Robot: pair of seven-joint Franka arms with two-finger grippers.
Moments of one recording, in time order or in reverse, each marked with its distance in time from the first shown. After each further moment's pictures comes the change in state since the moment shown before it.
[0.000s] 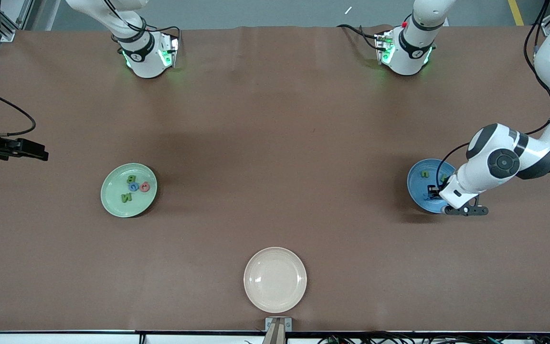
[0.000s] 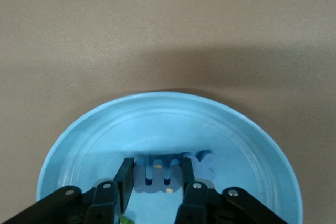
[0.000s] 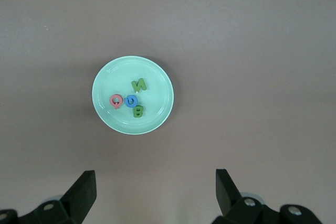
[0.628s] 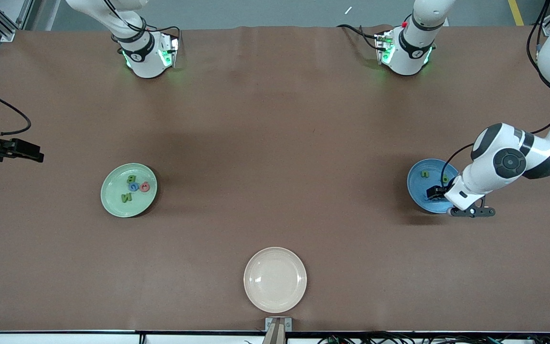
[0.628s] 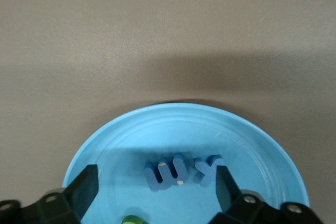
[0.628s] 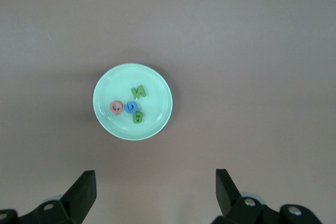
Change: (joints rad) left arm 0.007 -0.018 -0.016 0.019 0.001 -0.019 0.000; right arm -0.002 0.006 0.000 0.050 0.000 0.005 0.000
